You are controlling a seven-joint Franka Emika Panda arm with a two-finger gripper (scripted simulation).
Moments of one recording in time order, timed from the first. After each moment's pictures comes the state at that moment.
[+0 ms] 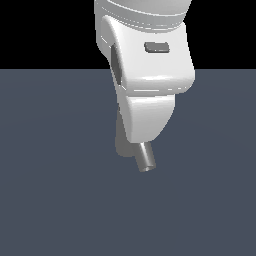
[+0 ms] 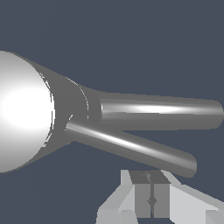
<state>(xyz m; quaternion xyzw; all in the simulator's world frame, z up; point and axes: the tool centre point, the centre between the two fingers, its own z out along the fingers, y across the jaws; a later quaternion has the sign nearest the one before) -0.154 0.010 0.227 -0.76 0.58 -0.18 0.24</state>
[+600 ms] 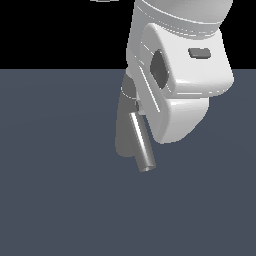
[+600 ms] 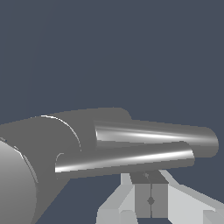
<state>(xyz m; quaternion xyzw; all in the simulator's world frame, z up) -0.149 -0.027 0.223 -0.76 0.58 -0.18 0.24</state>
